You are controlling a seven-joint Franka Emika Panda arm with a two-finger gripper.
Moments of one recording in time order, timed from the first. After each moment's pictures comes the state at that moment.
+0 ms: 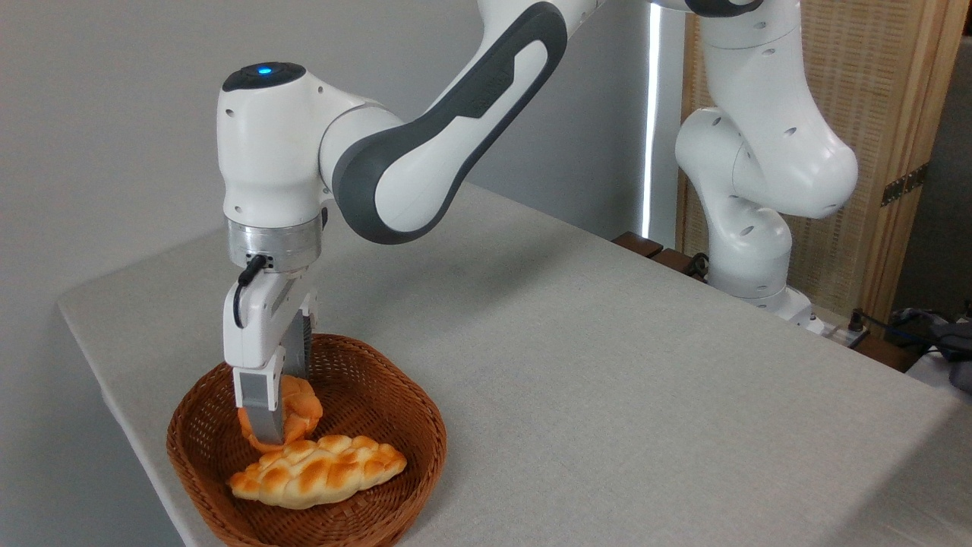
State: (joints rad) arm -0.07 0.25 -0.15 -1.83 0.00 2.31 1.31
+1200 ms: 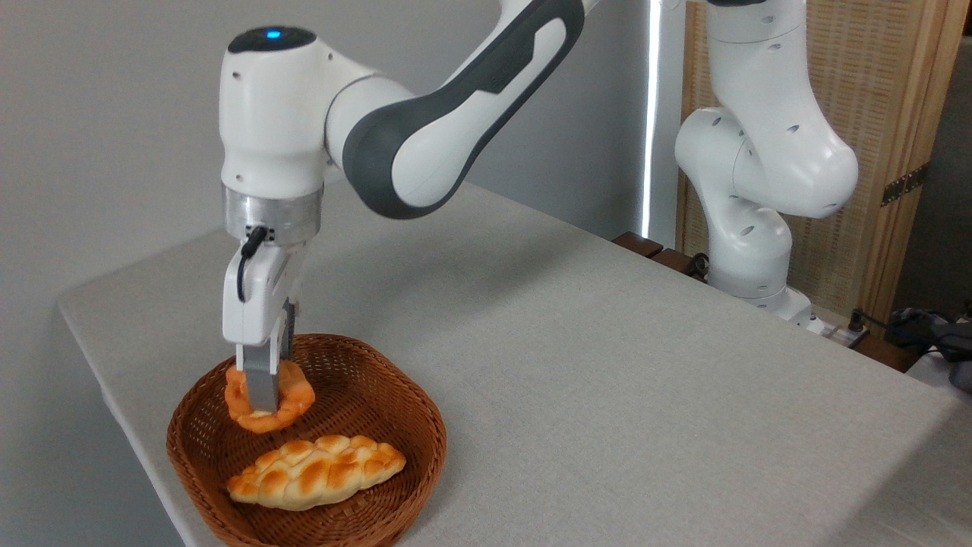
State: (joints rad) arm -0.06 0.19 -0.13 -1.82 -0.09 2.29 1.31
